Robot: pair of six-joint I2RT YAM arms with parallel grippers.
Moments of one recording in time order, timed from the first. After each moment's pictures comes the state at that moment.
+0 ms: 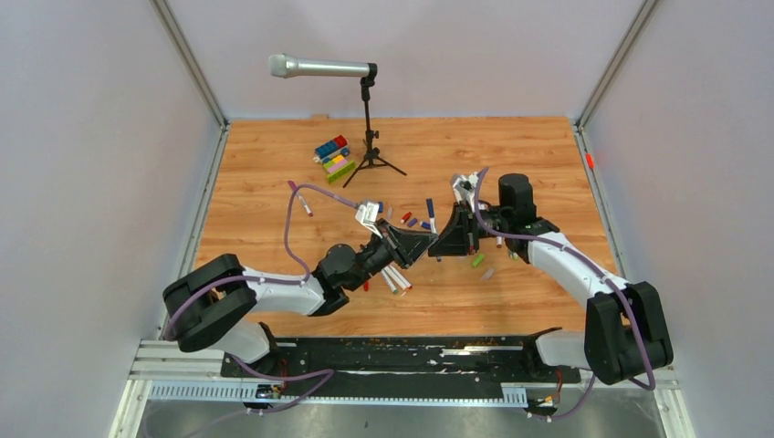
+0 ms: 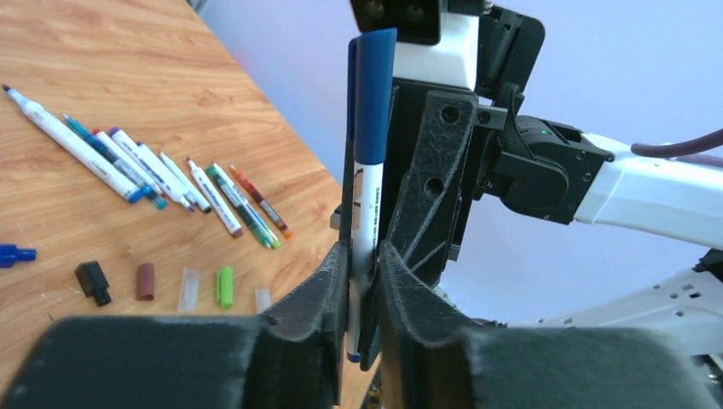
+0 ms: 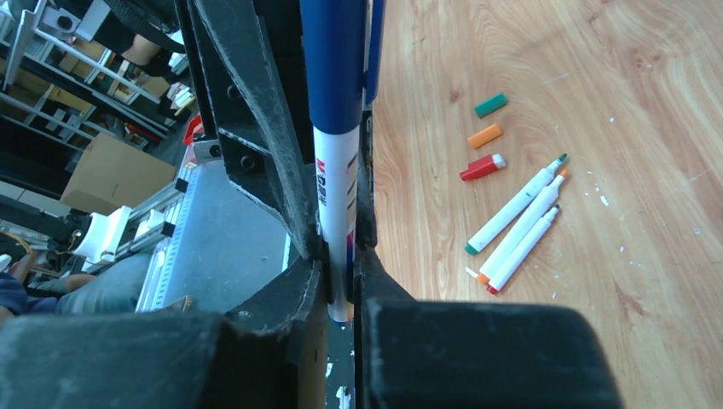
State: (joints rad) left arm -1.03 1.46 0.50 1.18 -0.08 -0.77; right arm 0.30 1.30 0.74 0.06 -1.34 0.16
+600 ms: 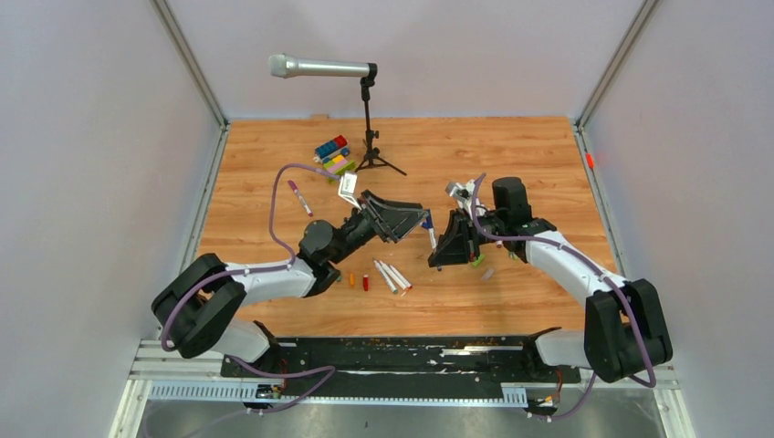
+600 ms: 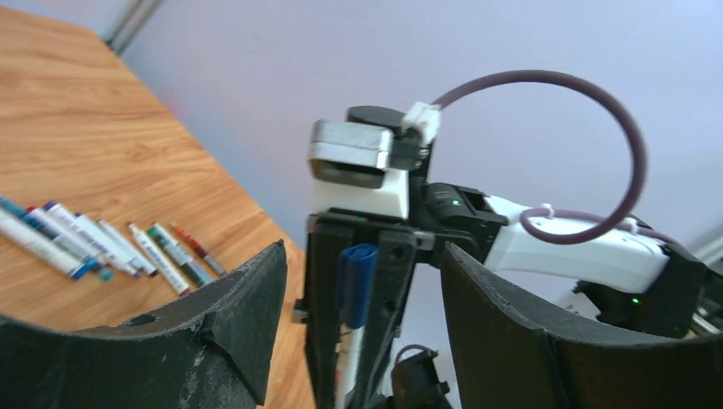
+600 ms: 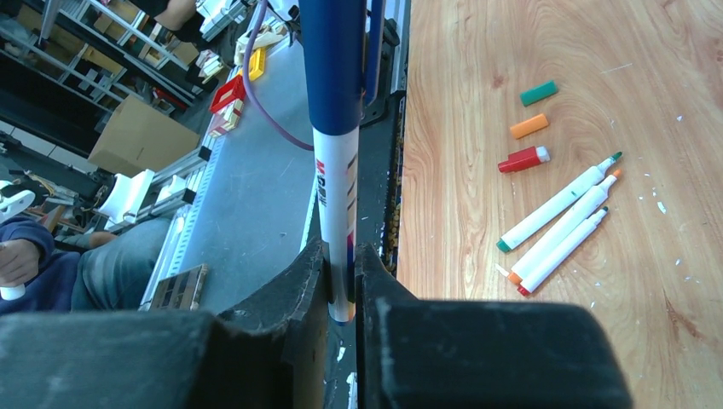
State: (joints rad) left arm -0.81 1.42 0.54 1.24 0.17 -0.95; right arm 0.32 1.31 0.75 -0.07 -1.43 0.01
